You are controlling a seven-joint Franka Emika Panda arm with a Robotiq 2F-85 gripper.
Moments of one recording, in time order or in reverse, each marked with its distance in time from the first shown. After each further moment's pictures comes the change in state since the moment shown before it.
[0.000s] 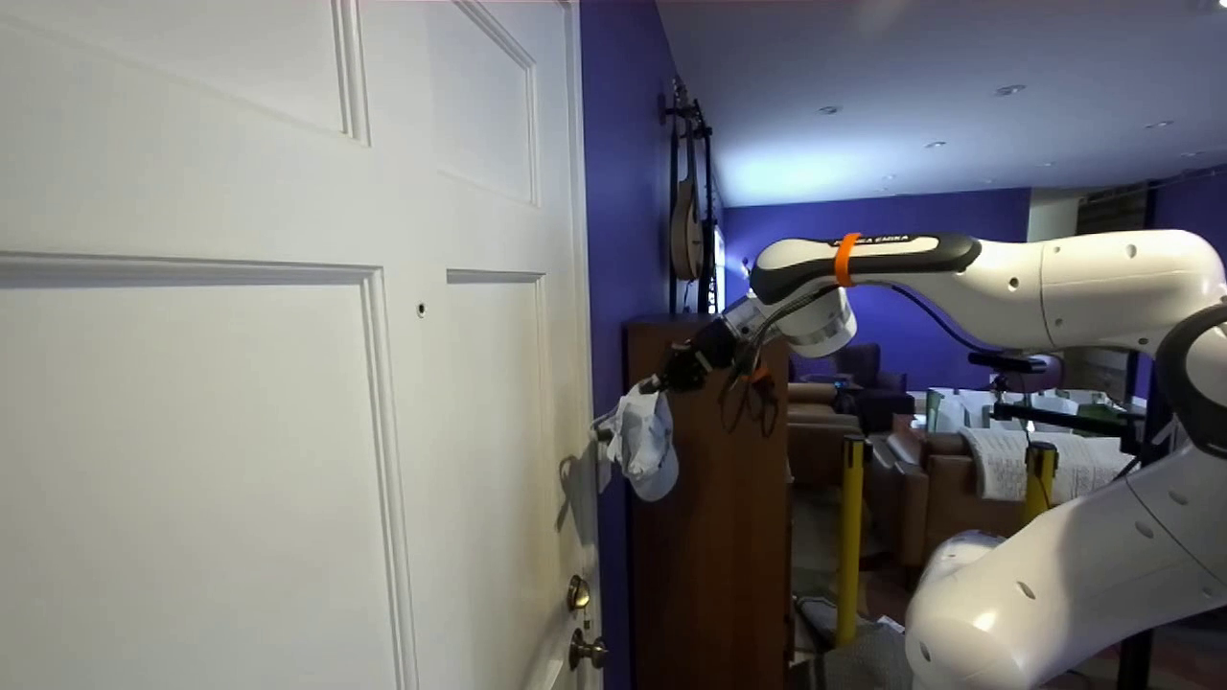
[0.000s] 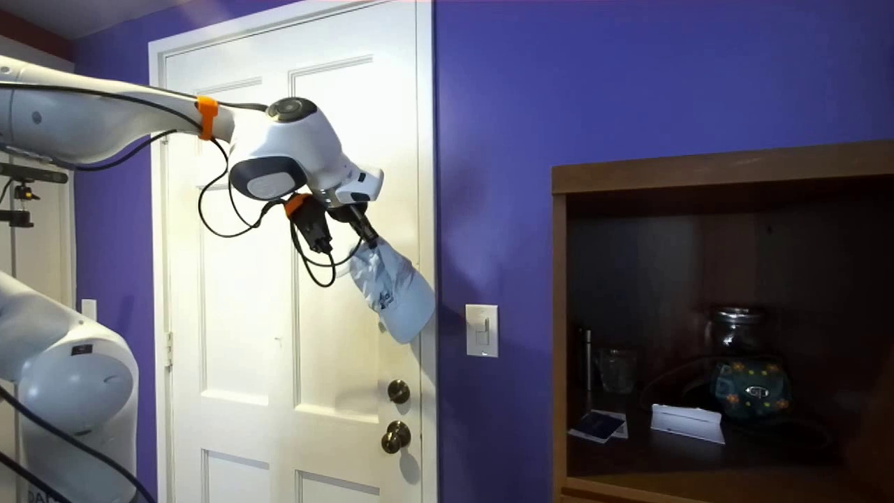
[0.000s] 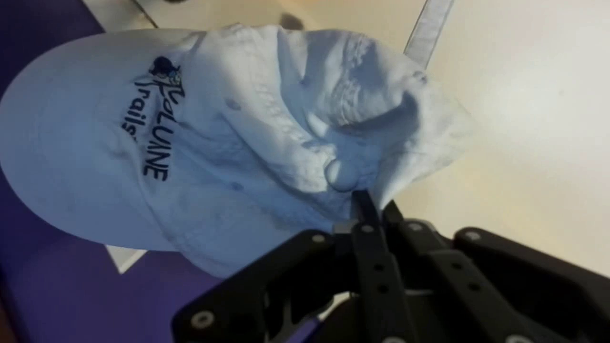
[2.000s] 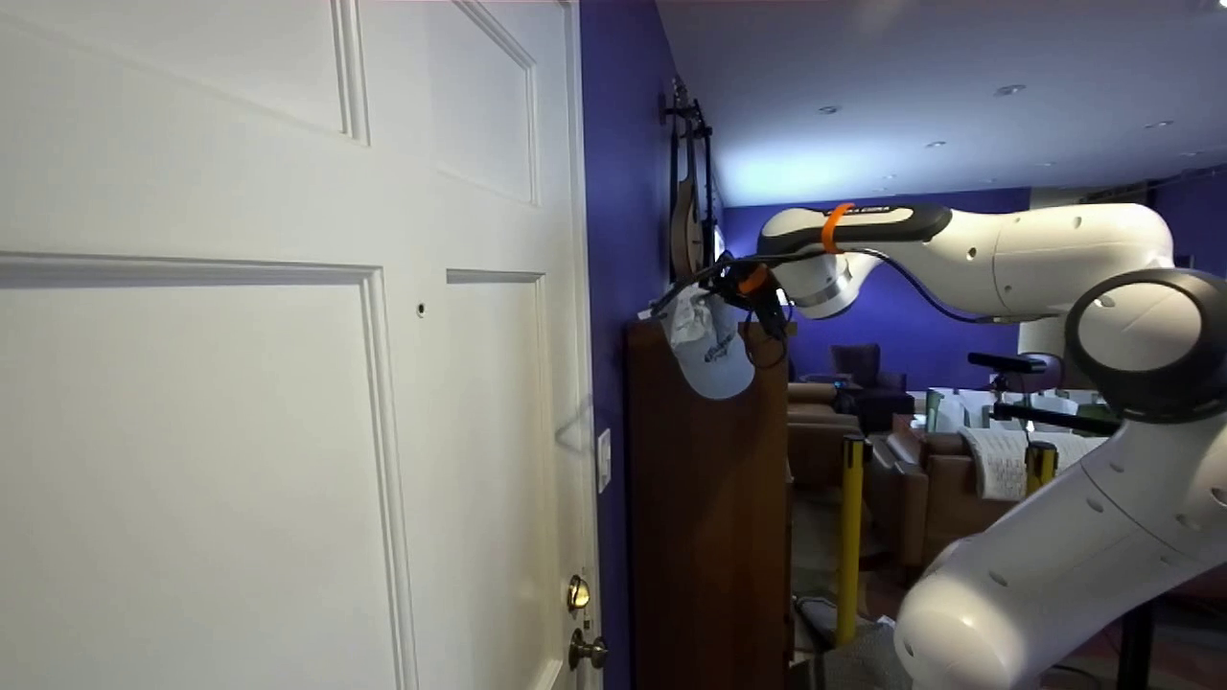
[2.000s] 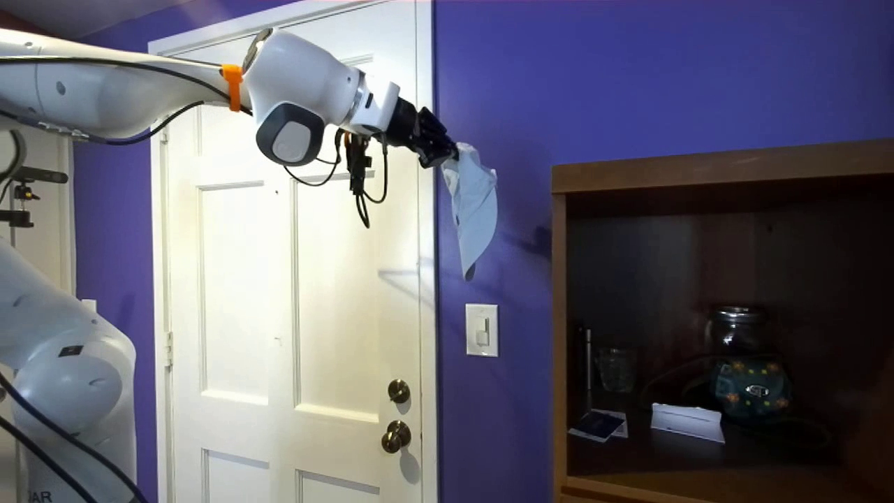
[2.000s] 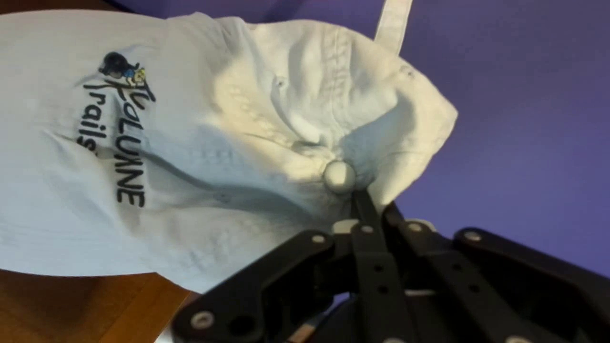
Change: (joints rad) arm -0.109 0.168 -0.068 0.241 -0.032 0.554 0.549
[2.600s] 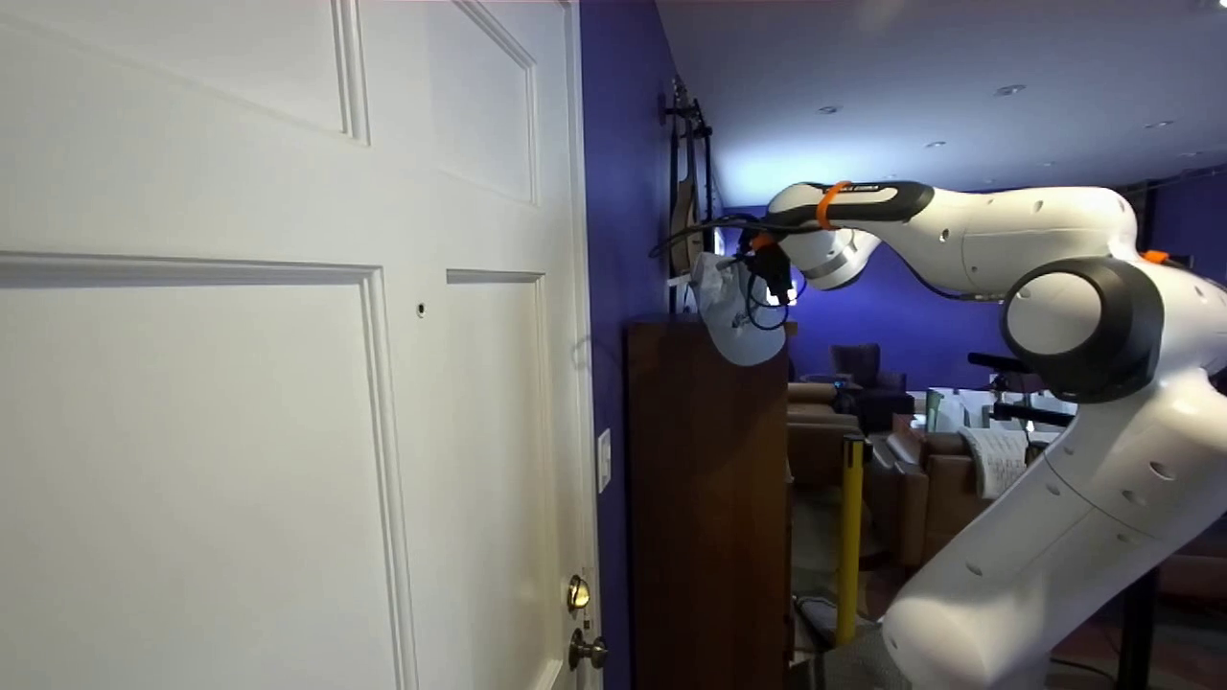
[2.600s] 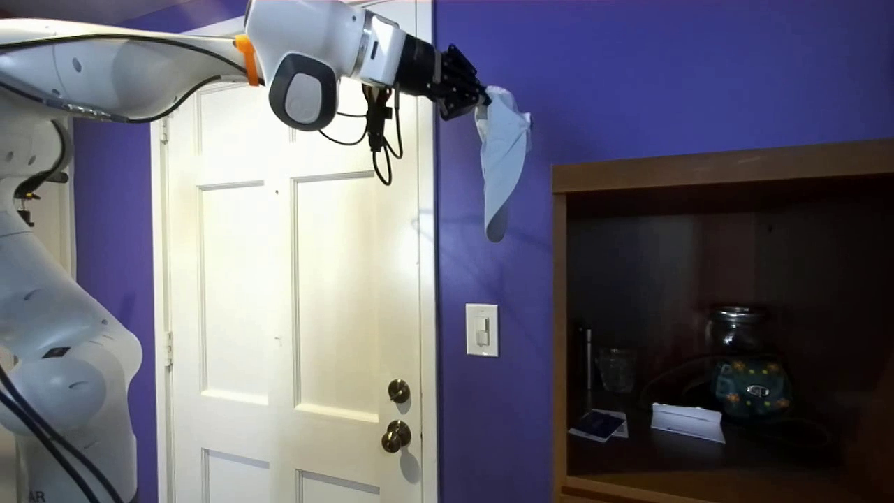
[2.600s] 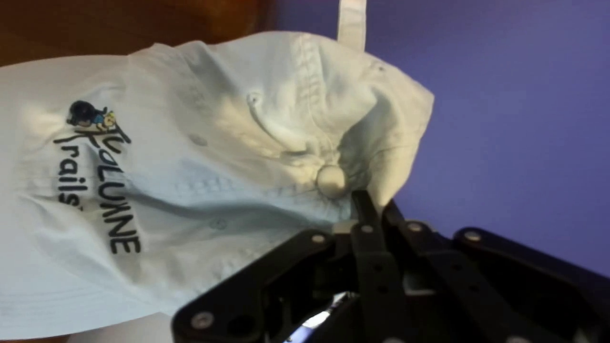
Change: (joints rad) arm -0.125 0.122 -0.004 0.203 -0.010 0.000 0.247
